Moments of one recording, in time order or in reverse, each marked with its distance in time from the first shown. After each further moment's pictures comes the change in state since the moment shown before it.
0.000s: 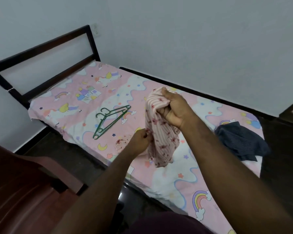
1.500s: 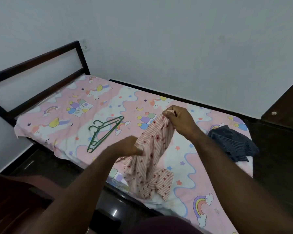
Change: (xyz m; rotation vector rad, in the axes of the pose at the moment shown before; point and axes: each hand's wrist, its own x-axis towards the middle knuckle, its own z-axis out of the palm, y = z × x) left_hand 0.020 -0.004 -0.065 0.371 -0.431 0.037; right_hand -0.008 0.009 -0.053 -1.171 0.171 -0.478
